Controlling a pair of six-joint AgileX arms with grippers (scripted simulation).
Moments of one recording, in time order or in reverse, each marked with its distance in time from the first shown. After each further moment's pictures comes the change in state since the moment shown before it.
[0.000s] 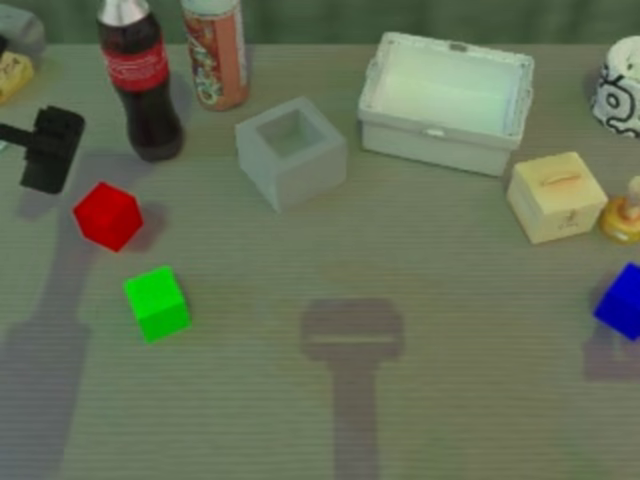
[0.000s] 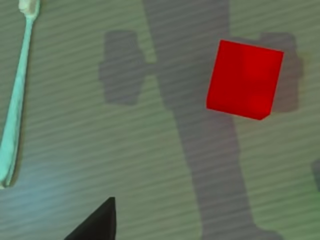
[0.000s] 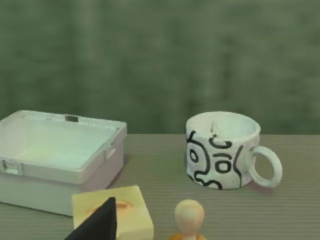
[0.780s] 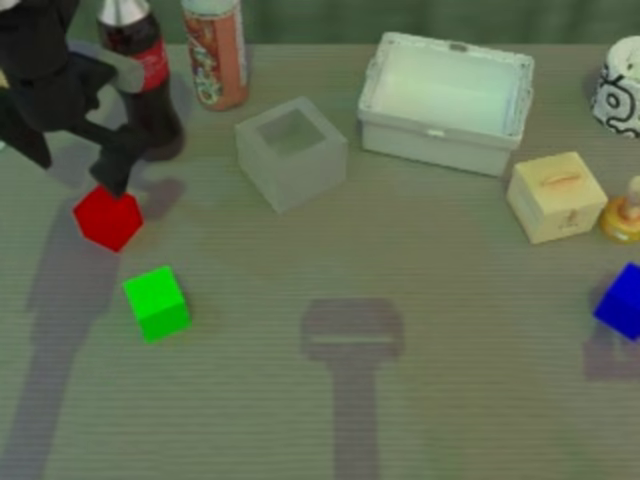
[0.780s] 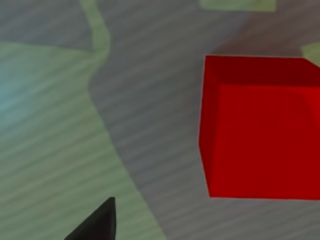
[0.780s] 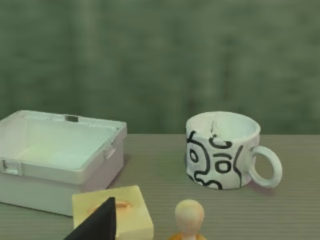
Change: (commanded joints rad) left arm -0.037 0.797 0.716 -0.431 0.006 0.147; right arm 0.000 0.000 0.000 0.000 0.000 0.000
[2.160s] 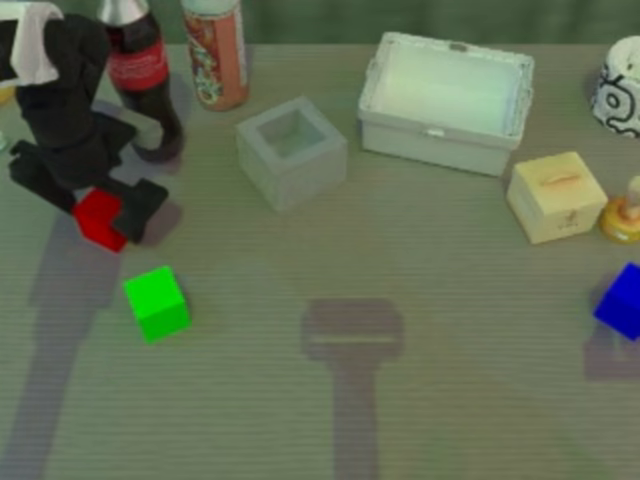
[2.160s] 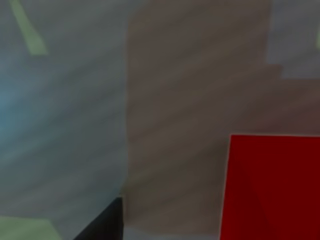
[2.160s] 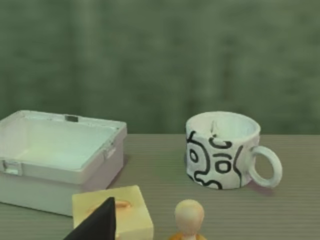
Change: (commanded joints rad) left arm 0.001 0.094 -0.204 0.297 0.001 0.003; right arm 0.000 0.000 0.000 0.000 0.000 0.000
